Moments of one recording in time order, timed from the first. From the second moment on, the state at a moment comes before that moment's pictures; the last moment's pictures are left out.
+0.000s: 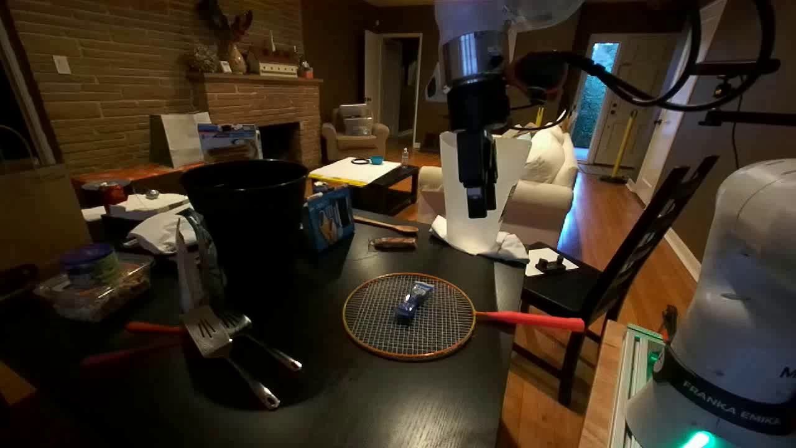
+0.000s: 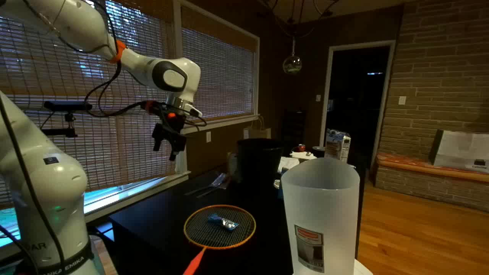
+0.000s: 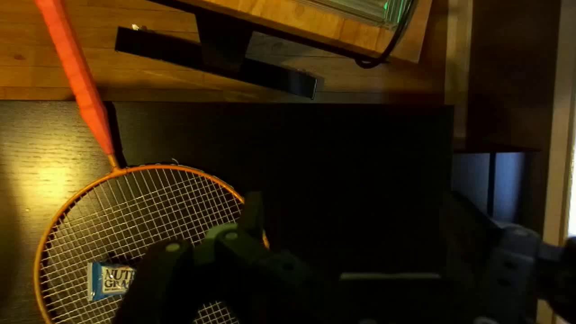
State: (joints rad) arm 0.14 -0.51 0.00 -2.50 0.17 1.73 -0.12
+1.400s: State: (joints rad) arm -0.02 -0.32 -0.23 -2.75 -0.13 2.44 -0.75
